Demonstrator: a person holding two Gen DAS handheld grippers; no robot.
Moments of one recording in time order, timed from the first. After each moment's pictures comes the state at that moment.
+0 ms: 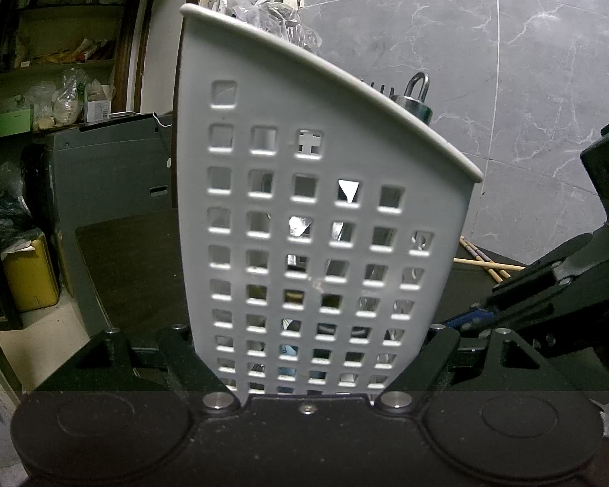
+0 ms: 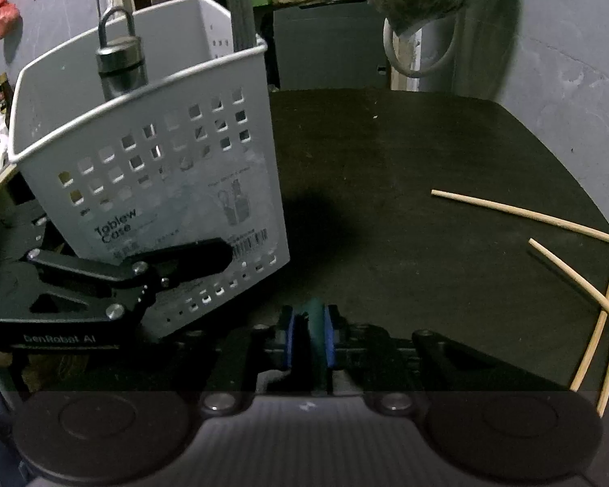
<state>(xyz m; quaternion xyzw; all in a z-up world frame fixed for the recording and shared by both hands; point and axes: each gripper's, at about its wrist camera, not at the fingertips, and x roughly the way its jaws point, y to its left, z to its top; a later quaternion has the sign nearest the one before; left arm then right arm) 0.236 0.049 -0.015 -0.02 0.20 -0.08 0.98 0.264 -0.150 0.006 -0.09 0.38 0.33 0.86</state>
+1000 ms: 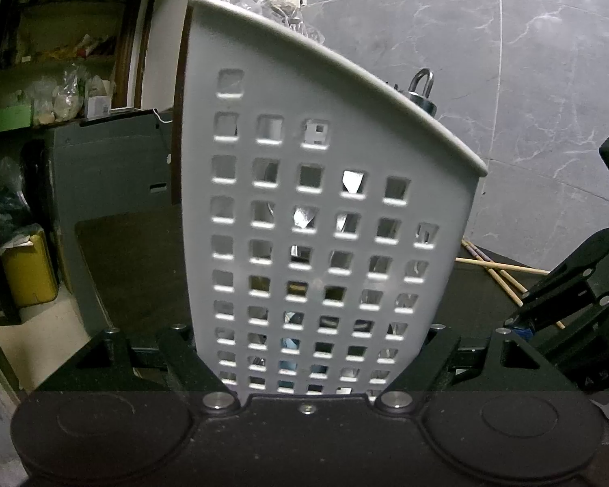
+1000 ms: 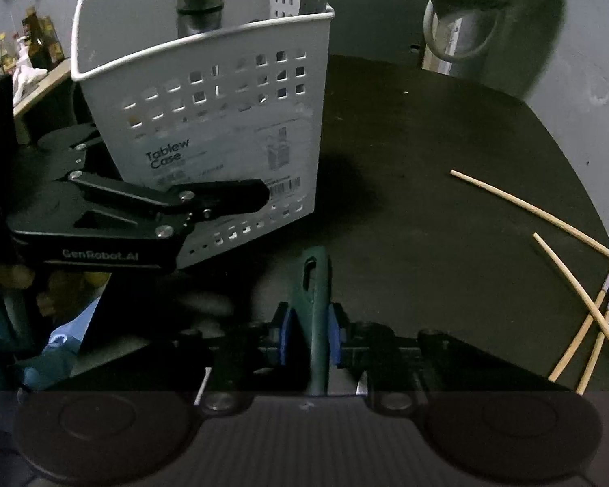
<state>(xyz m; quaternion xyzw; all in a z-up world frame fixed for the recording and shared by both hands) 0.238 0.051 -0.017 -0.03 0.20 -0.09 0.98 0.247 -0.137 0.007 -0.18 0.42 0.35 0.82</state>
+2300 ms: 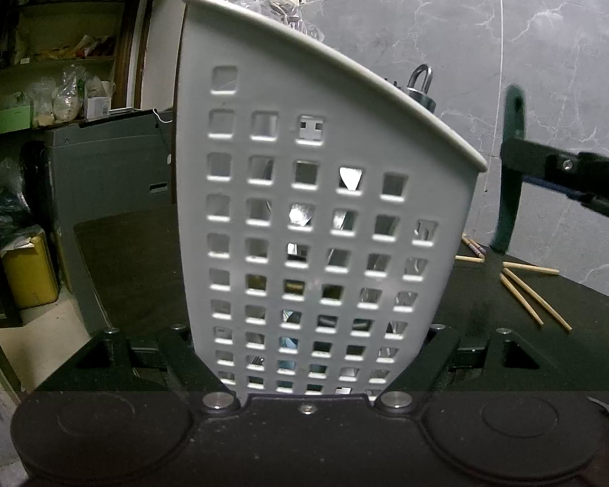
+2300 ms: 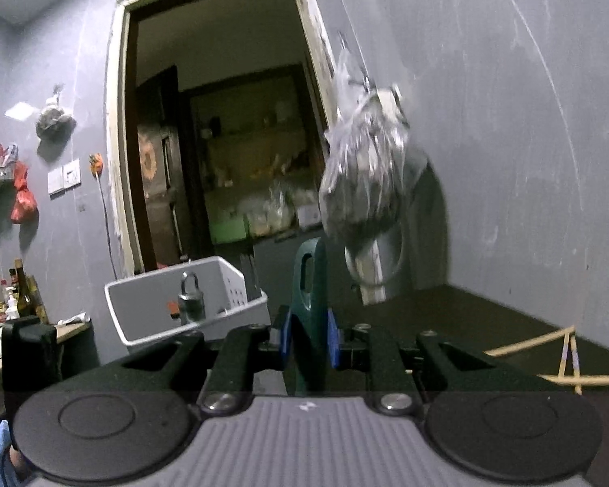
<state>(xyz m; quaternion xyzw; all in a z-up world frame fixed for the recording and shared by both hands) 0.240 0.052 -0.018 -0.02 0.20 -0.09 0.98 0.196 -0.213 0.029 0.09 0.06 0.31 0.95</state>
